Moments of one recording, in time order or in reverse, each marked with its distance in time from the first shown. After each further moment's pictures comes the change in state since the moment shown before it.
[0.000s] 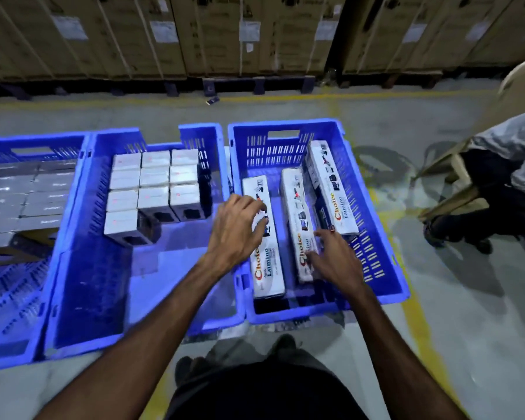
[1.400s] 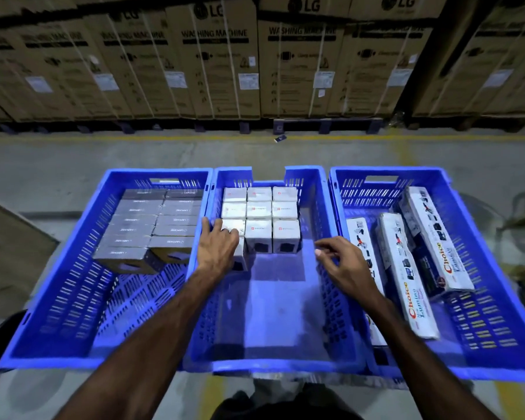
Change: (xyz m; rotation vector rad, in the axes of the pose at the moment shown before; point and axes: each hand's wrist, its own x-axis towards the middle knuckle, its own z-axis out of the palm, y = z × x) left_hand -0.042 -0.221 -0.130 0.868 -0.523 -0.287; right_hand 0.024 -0.194 0.065 0.354 0.142 -0.553
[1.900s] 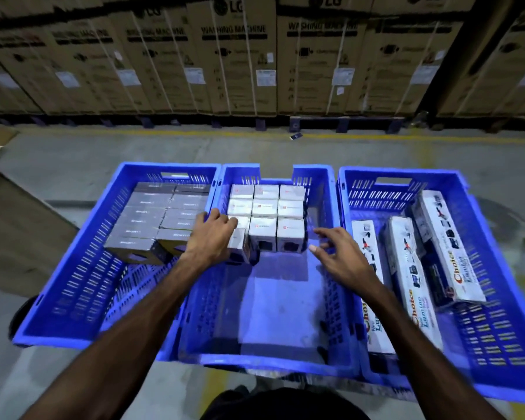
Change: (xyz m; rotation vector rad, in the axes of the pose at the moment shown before) left_hand -0.003 -0.029 -0.002 -0.159 0.139 0.089; right_hand 0.022 -0.012 -0.011 -0.015 -0.188 0.034
